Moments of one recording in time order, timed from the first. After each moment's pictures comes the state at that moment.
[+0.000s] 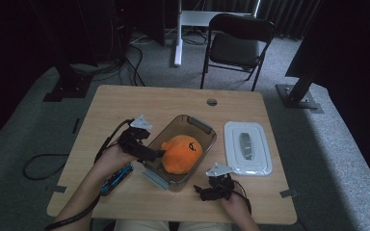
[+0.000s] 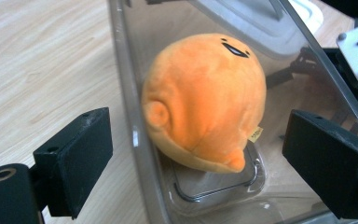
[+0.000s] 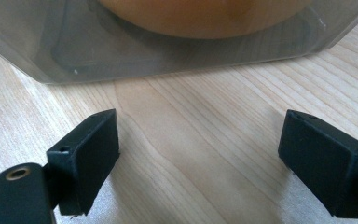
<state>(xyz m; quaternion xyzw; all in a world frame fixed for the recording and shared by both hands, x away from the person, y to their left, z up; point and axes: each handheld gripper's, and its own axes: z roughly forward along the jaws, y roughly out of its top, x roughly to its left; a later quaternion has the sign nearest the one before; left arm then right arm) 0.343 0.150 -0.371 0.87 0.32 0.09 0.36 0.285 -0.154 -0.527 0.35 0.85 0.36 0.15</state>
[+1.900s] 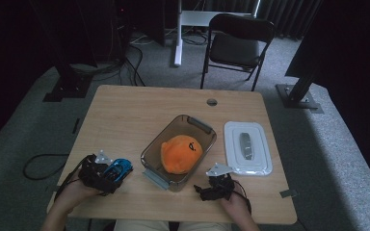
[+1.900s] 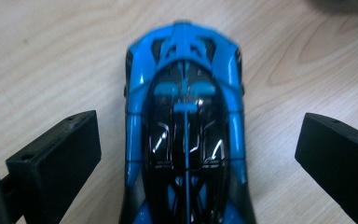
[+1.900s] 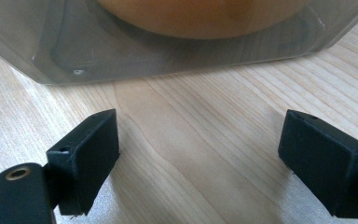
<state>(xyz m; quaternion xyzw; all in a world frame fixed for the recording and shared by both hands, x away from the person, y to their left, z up) 0.298 0.267 -0.483 0.87 0.41 0.12 0.23 0.285 -0.154 -0.527 0.35 0.85 0.36 0.14</state>
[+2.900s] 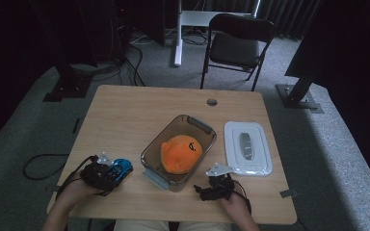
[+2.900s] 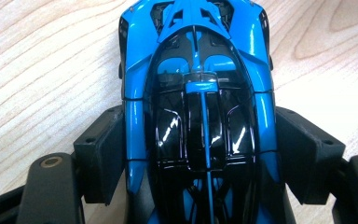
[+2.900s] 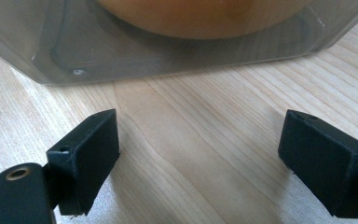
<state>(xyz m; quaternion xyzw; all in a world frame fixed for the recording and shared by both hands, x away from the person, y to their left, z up) 0.306 0.268 -0.497 0.89 0.39 0.10 0.21 0.285 -0.154 -0.527 0.35 0.85 0.36 0.14</state>
